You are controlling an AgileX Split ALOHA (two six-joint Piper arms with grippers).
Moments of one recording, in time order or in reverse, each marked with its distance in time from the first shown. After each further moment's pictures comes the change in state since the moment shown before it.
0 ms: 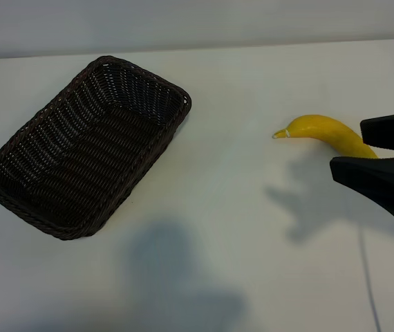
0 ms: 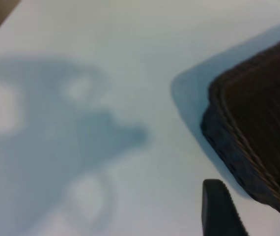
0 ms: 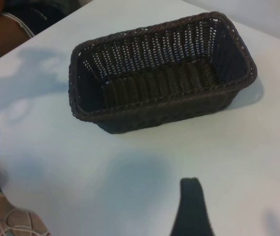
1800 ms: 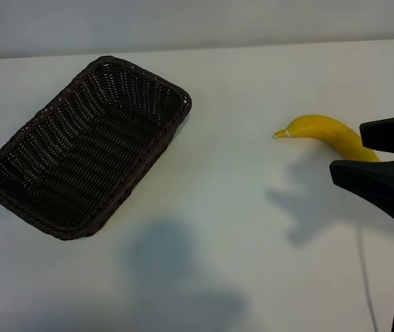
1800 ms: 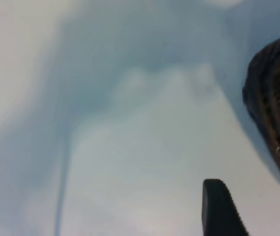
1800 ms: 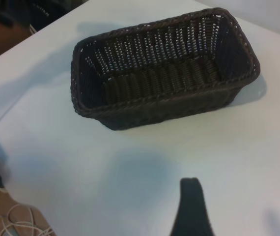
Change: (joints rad) left arm 0.443 0.706 -0.088 -0.328 -0.258 0.367; right arm 0.000 0.000 0.000 -0.001 0.010 0.000
